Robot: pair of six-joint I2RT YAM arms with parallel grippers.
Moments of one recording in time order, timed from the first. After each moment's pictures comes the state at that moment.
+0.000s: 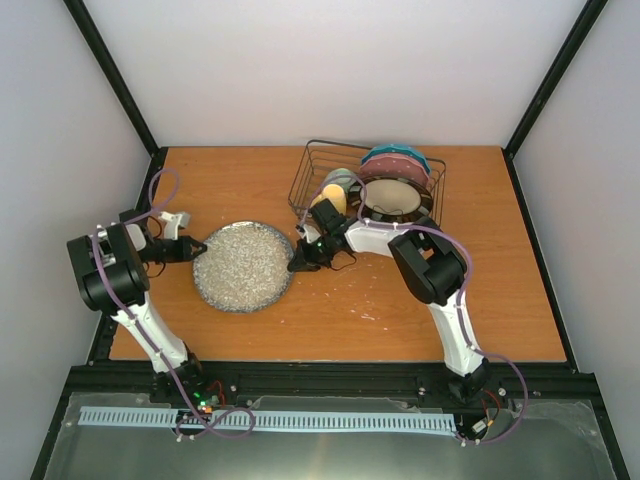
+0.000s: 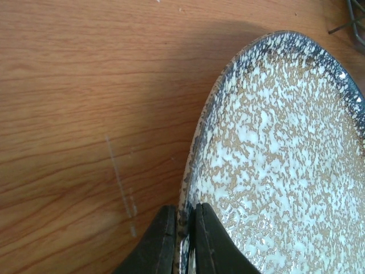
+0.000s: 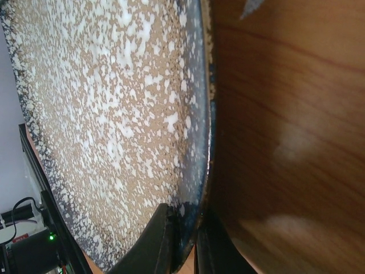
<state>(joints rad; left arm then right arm) 0.45 1.88 1.02 -0.51 0.82 0.48 0.71 2.21 1.46 -0.29 -0.70 0.58</state>
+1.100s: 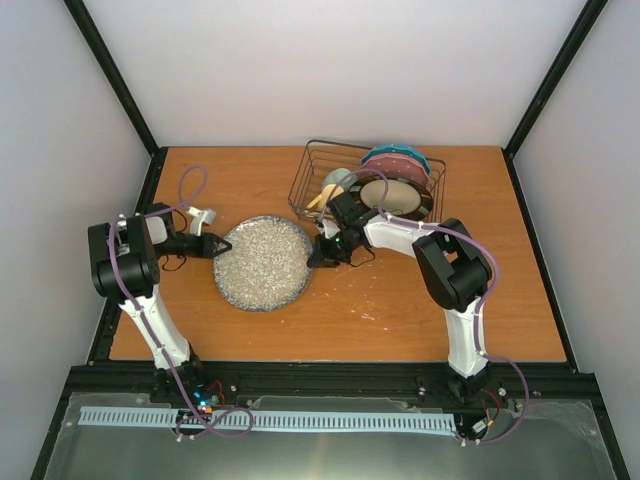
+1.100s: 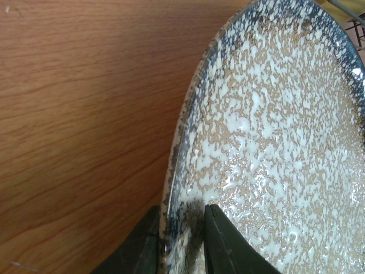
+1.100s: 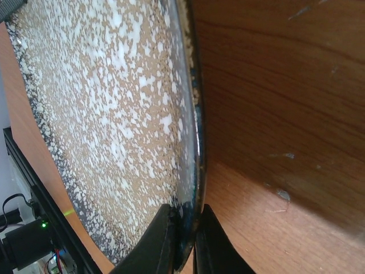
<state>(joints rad) 0.28 1.95 1.06 -0.53 0.92 0.51 0.64 2.04 1.35 -0.42 -0.64 0.53</state>
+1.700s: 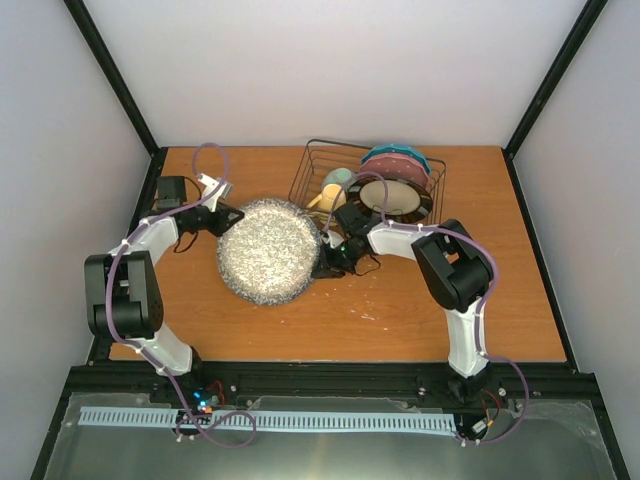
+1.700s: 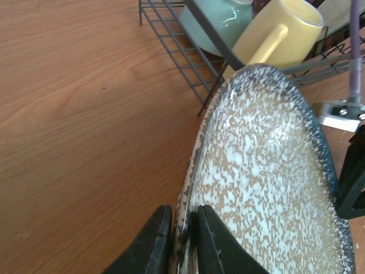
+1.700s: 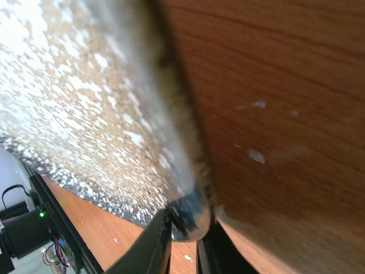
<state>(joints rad) 0.10 1.63 1.02 -0.31 0.80 0.40 0.63 2.03 1.26 -0.39 -0.71 0.54</state>
